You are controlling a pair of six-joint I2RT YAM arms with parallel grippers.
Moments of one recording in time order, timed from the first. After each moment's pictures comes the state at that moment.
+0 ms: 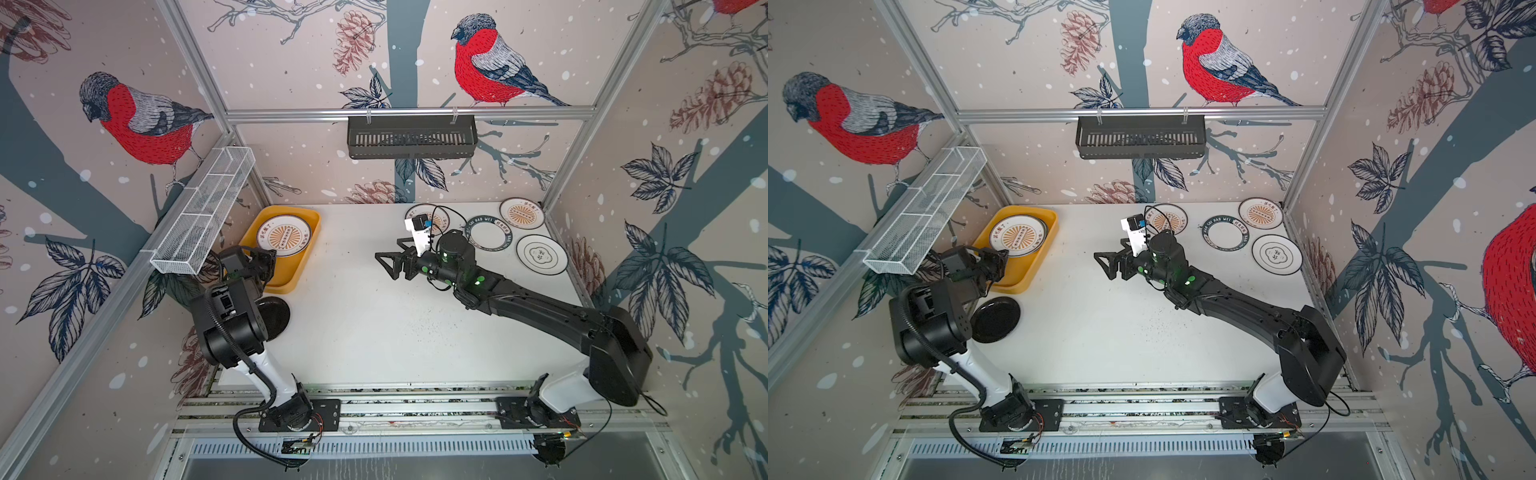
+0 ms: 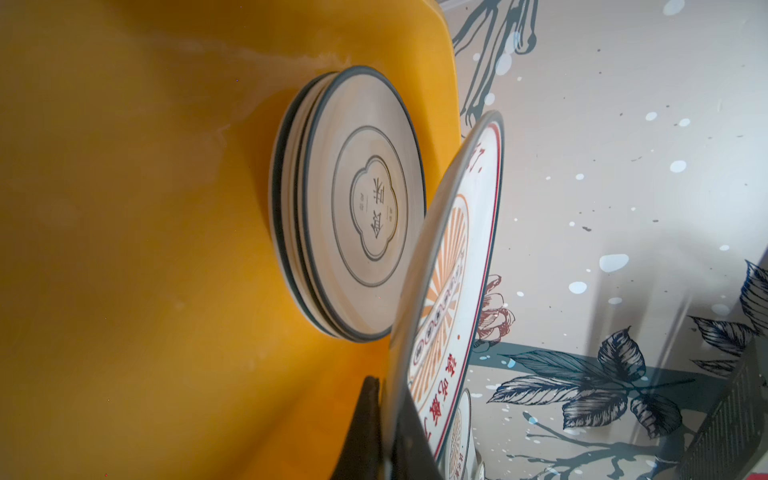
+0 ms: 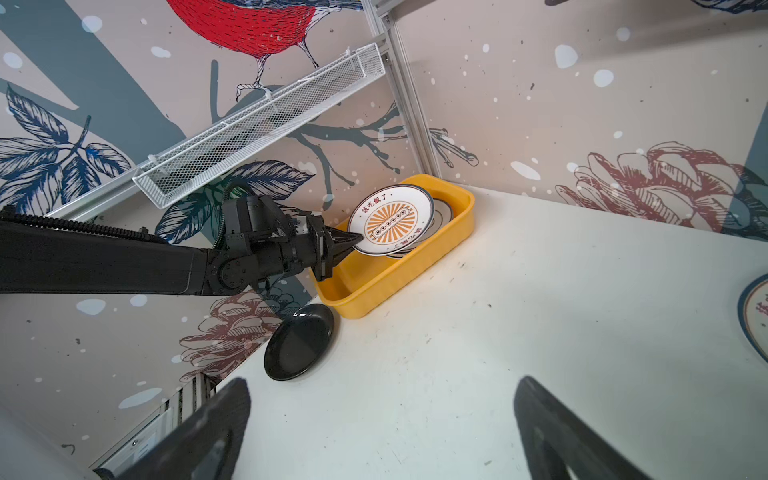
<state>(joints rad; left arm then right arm) 0.51 1.81 0.92 0.38 0.55 -1.07 0.84 1.50 1.09 0.28 -0.23 0.36</state>
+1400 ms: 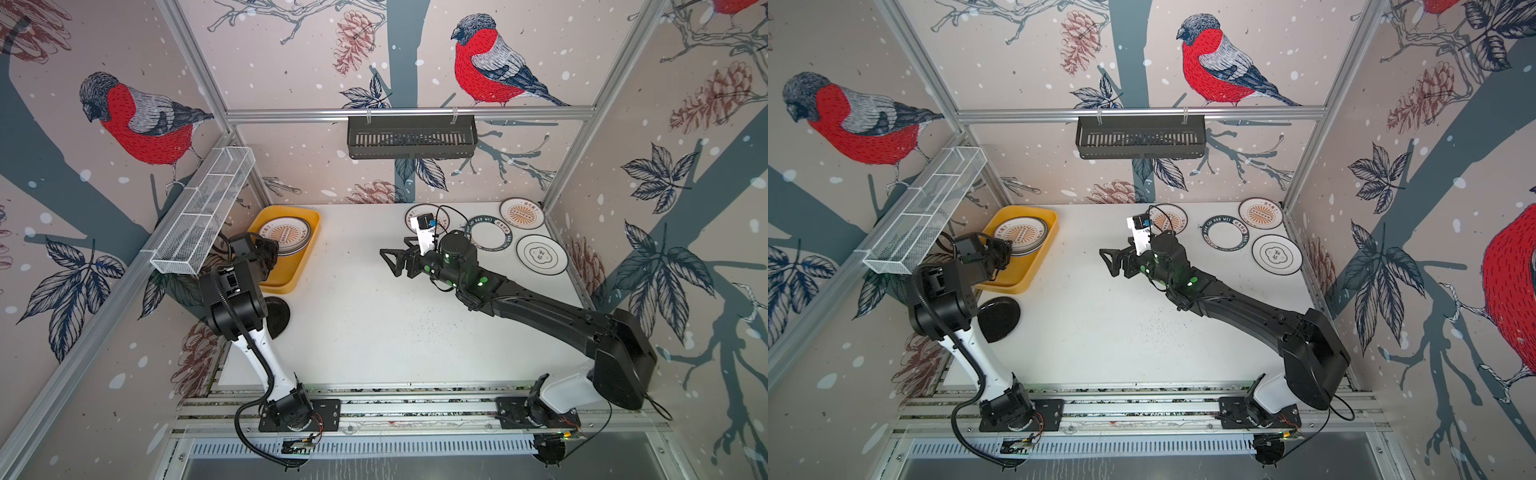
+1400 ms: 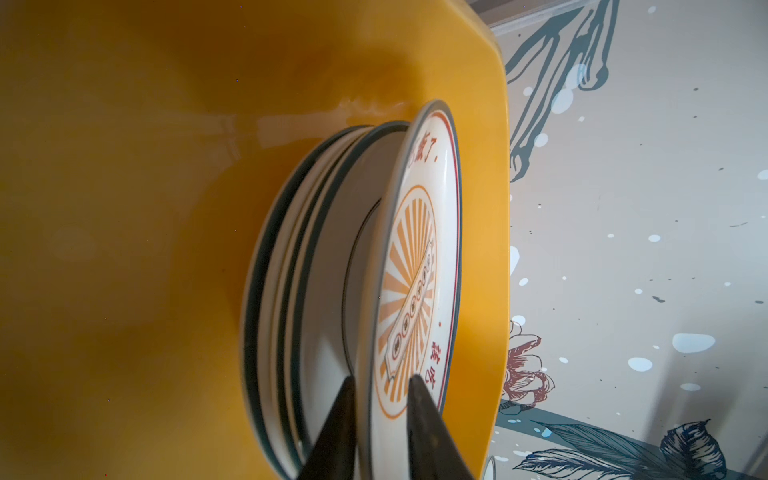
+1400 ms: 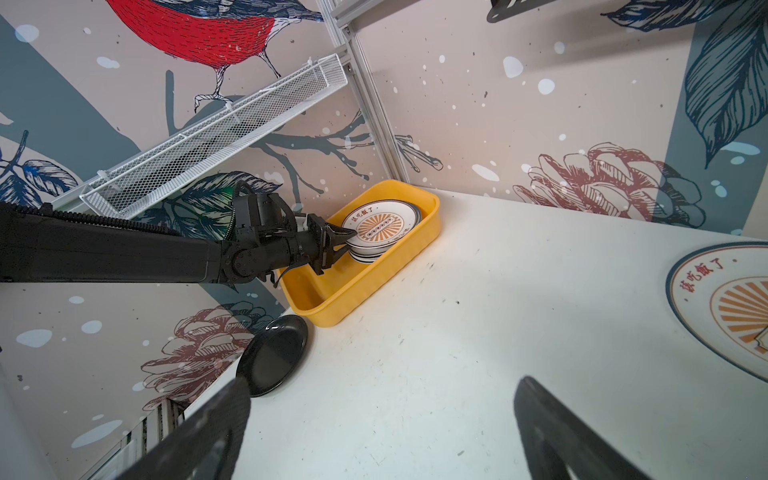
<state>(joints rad) 0.44 2.03 1.17 0.30 0.43 -1.09 0.84 1.48 1.08 0.25 -0.12 0.37</state>
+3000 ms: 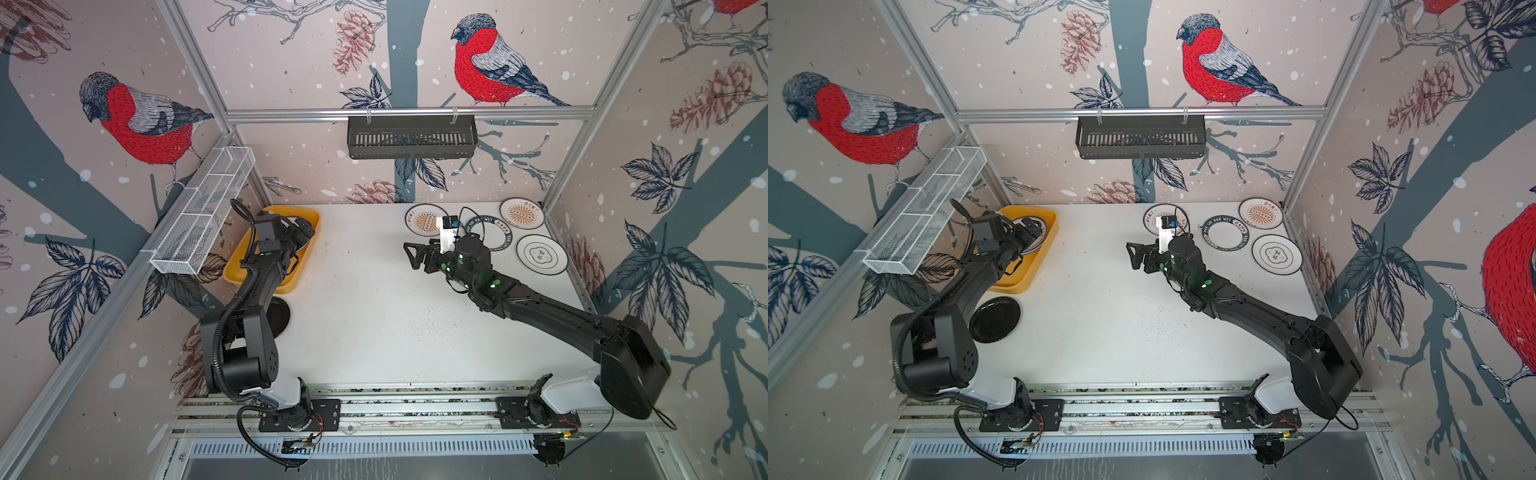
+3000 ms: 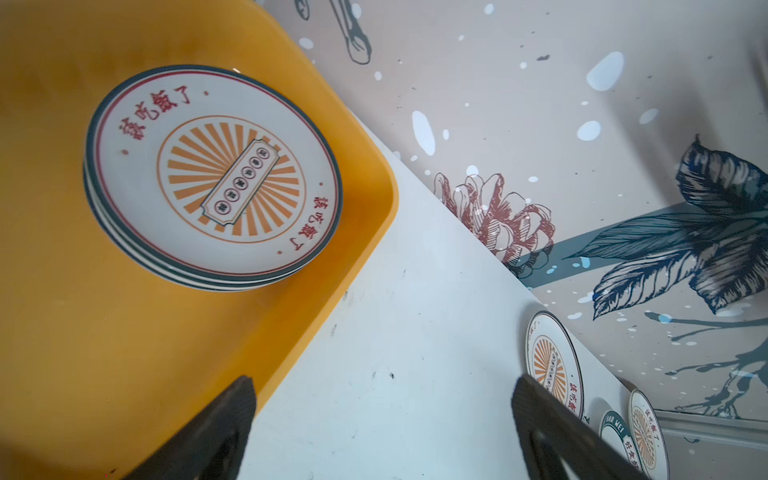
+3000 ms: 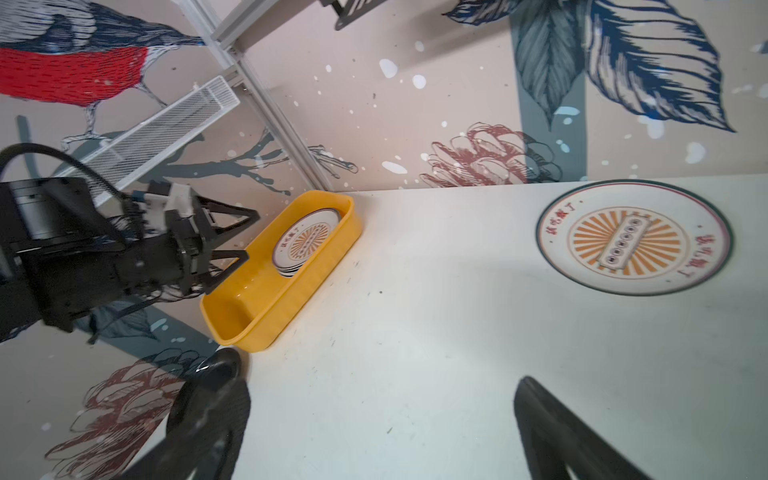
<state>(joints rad) 0.14 1.53 1.07 -0.07 0.17 -0.65 0.71 1.42 0.94 0.25 0.00 0.48</state>
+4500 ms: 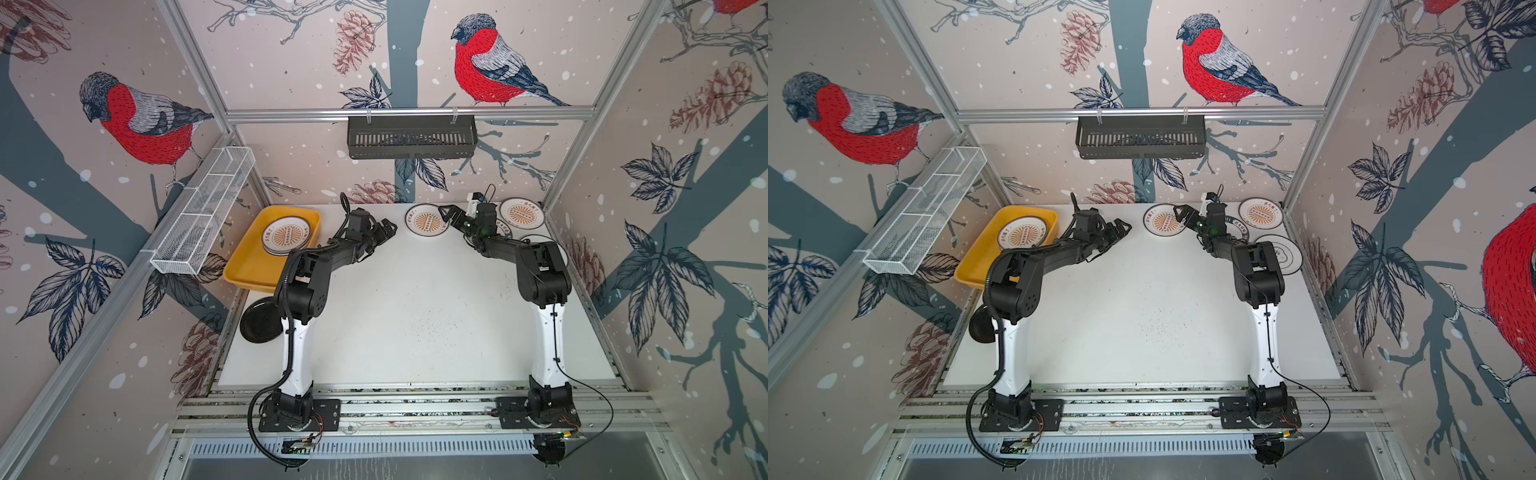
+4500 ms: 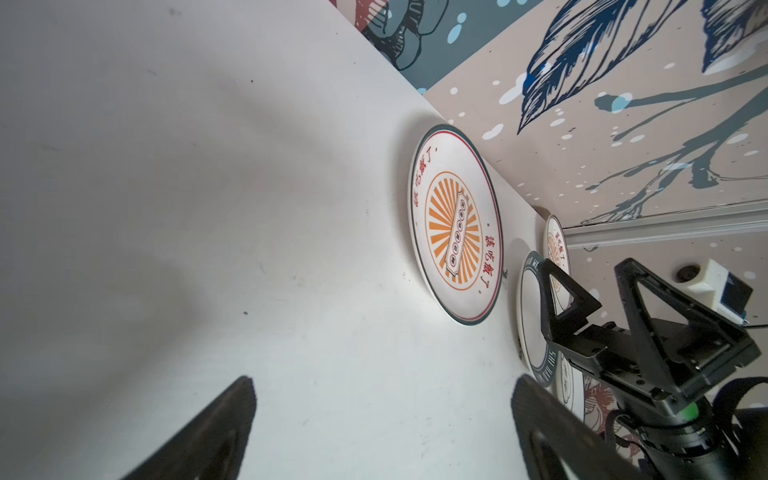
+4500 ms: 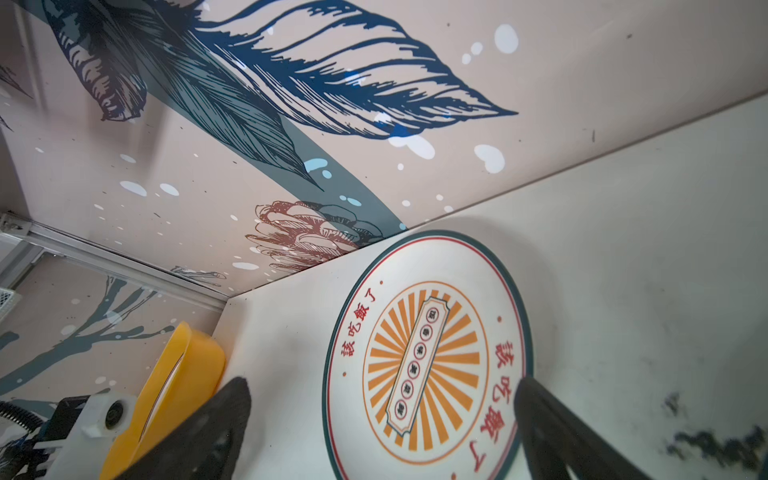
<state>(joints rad) -0.30 2.19 1.47 0.14 0.34 -0.84 0.19 2.36 1.58 0.53 -0.43 0.70</state>
